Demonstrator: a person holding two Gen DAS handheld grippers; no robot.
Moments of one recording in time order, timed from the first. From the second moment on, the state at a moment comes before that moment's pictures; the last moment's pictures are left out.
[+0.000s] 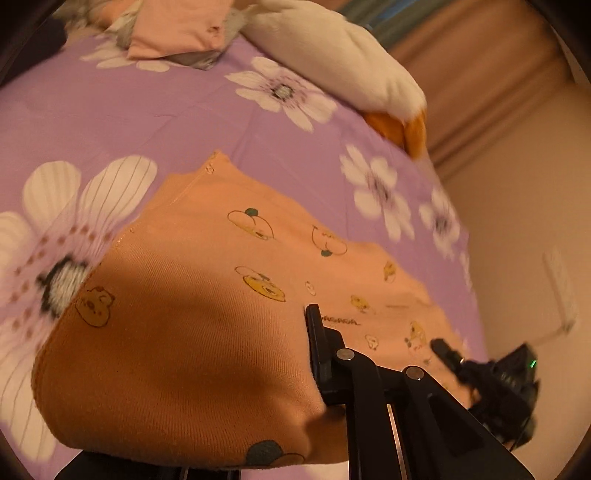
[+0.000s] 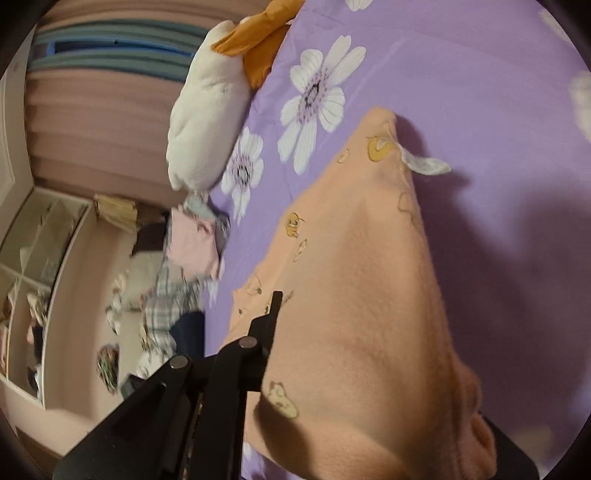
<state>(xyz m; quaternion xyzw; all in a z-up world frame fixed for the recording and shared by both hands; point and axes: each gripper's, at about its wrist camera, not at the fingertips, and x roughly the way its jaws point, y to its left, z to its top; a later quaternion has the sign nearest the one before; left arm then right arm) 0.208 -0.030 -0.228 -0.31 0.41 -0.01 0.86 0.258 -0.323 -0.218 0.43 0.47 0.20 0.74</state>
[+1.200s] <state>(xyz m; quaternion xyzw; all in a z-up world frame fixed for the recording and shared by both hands) 0.134 -0.012 -0.249 -0.21 0.43 0.04 0.88 0.193 -0.384 -0.244 0.32 0.50 0.15 0.79</state>
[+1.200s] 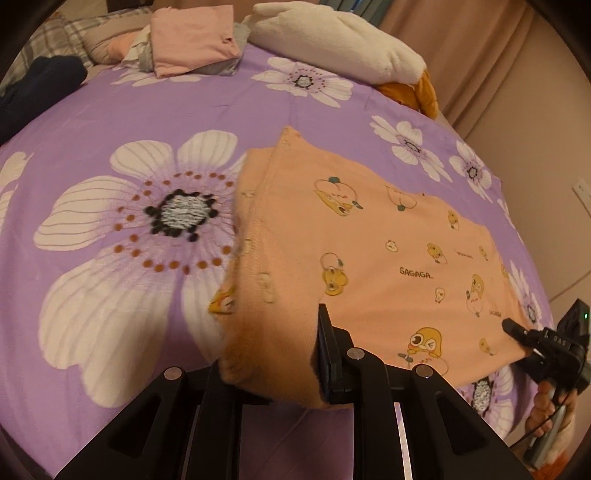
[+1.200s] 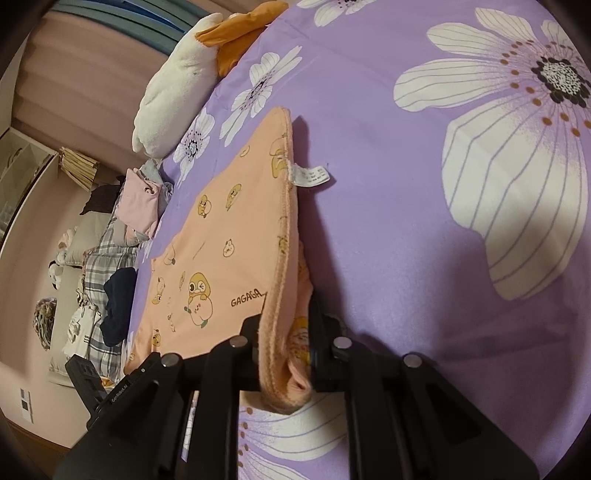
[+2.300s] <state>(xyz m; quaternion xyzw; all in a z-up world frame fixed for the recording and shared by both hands) 0.199 0.086 -0.280 -0.49 0.48 -0.16 0.71 0.247 -0.305 -0.200 0.29 0.44 0.15 0.83</state>
